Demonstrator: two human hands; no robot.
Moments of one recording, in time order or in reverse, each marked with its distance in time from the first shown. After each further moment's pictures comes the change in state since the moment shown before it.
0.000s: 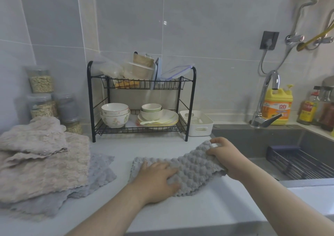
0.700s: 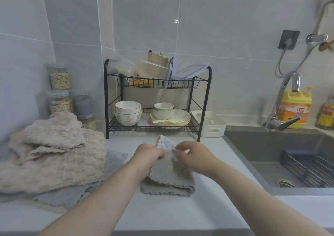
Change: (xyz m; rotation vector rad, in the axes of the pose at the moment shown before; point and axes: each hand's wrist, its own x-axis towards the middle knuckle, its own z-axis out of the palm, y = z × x) left_hand 0.008 -0.039 -0.043 -1.218 0.267 -0.579; right_hand -0.013 -0.019 0.096 -0.664 -0.170 -0.419
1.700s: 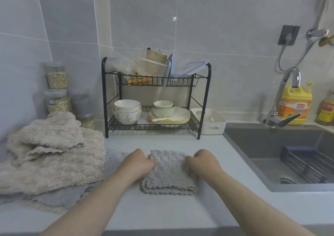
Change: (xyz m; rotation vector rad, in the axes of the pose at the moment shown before) left_hand -0.012 -0.014 -0.024 0.747 0.035 0.074; right_hand -0.007 0.020 0.015 0.185 0.102 0.353
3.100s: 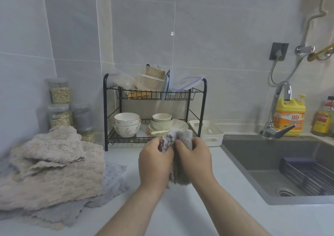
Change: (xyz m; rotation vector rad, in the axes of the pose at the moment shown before) left_hand -0.028 0.064 0.011 -0.632 0.664 0.369; right_hand -0.022 -0.054 -0.003 0.460 0.362 -0.270
